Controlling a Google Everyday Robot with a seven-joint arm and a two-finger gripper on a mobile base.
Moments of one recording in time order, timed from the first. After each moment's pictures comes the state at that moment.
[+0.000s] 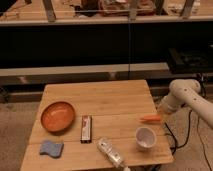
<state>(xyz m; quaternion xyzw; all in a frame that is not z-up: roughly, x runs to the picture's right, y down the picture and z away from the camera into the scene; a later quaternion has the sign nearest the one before) 0.354 0.154 0.839 -0.32 -0.07 -0.01 0.95</state>
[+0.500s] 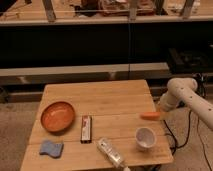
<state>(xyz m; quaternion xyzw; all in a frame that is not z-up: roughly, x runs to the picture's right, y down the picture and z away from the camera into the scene) 0.336 0.138 0.864 -0.30 -0.06 -0.01 0.95</state>
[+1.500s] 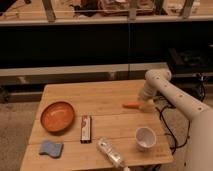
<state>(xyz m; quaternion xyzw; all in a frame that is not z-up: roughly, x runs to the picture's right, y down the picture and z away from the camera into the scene) 0.230 0.079 0.921 -0.28 -0.09 -0.01 0.95</state>
